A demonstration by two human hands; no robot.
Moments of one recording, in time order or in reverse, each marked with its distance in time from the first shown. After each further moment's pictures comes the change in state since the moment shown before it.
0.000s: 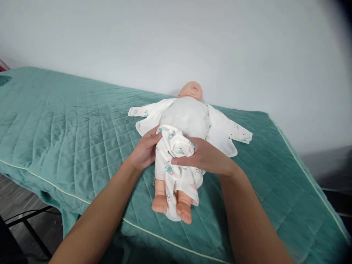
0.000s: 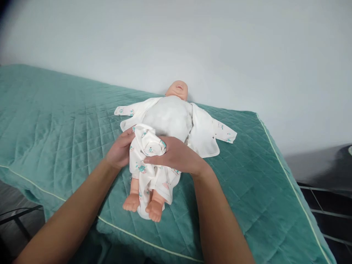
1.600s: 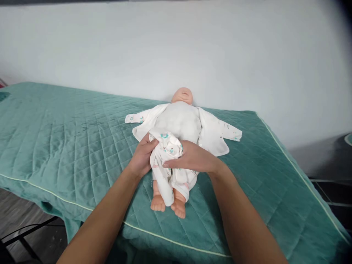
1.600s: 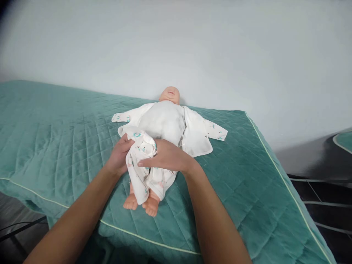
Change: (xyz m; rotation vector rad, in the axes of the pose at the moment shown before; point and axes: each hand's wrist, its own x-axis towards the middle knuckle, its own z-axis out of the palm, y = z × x) left_hand -0.008 -0.005 0.011 0.014 0.105 0.069; right_hand 0.000 -0.001 0.009 -0.012 0.003 -0.100
